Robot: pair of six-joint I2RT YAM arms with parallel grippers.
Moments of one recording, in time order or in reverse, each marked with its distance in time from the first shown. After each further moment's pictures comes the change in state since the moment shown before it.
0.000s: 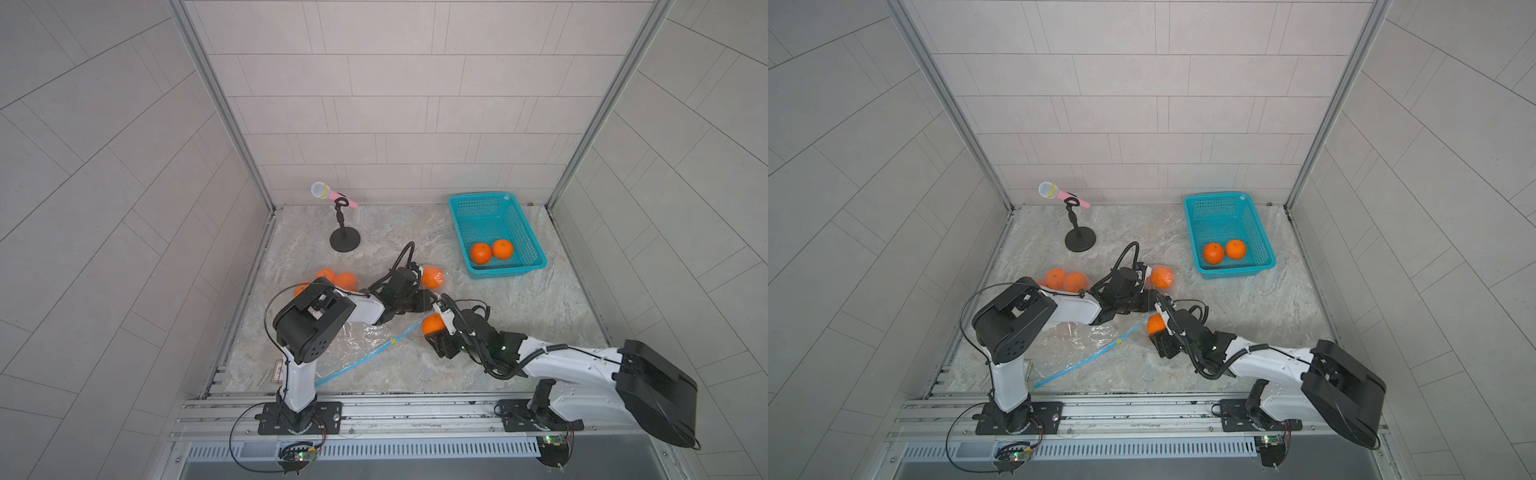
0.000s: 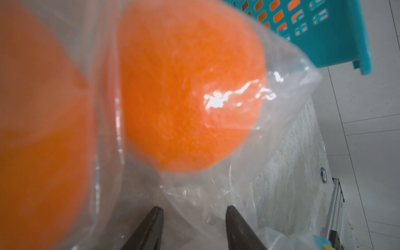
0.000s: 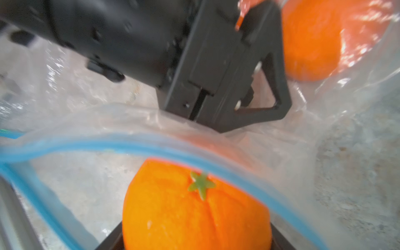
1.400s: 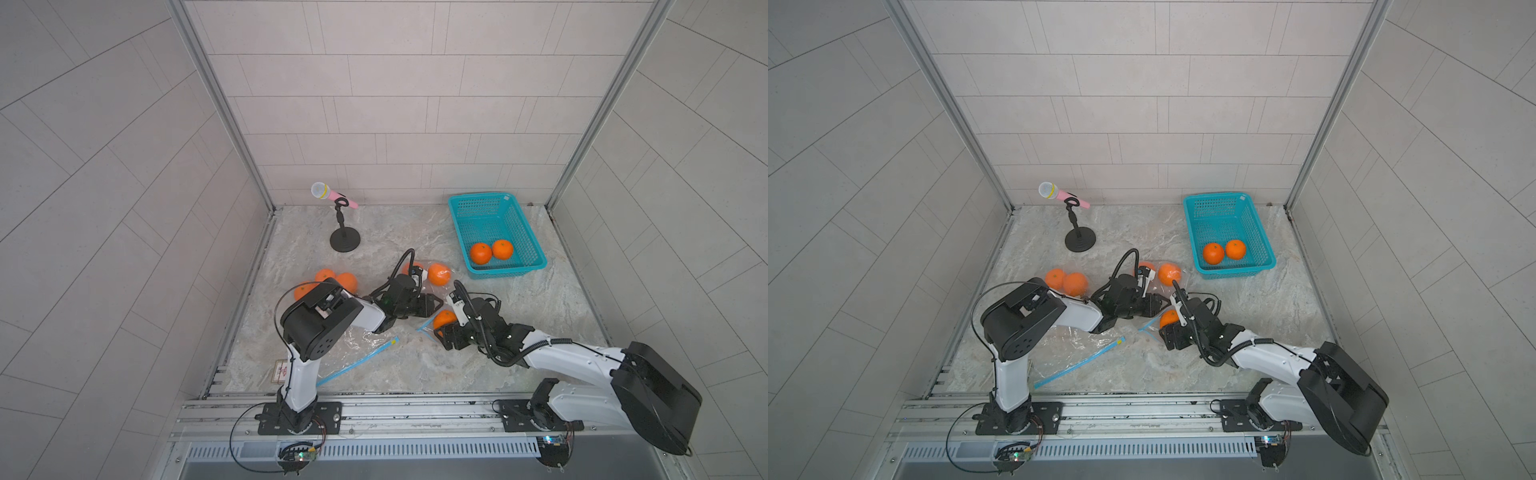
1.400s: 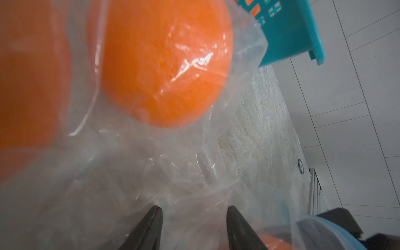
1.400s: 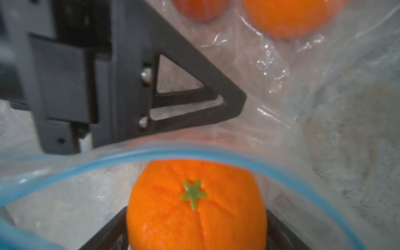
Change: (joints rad) left arm -0.038 0.045 -0.069 0.241 0.044 -0.019; right arm -0.159 0.038 0.026 -0.110 -0.114 0.032
